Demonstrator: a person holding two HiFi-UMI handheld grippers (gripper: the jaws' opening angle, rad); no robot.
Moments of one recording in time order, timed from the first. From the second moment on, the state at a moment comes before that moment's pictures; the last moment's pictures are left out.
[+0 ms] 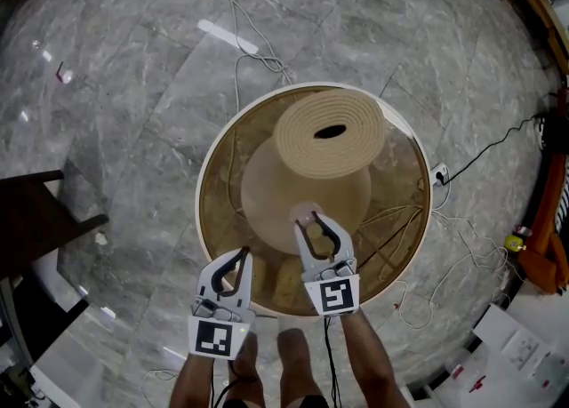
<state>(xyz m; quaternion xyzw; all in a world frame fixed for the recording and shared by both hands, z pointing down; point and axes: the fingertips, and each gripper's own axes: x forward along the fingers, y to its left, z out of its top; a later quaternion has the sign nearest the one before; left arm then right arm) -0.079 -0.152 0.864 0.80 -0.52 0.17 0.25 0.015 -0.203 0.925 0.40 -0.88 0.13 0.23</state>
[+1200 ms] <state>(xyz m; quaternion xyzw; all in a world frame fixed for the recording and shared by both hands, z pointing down) -0.078 -0.182 0.706 0.82 -0.53 0.14 0.17 0.018 -0.204 0.770 0.42 -0.88 0.10 0.20</state>
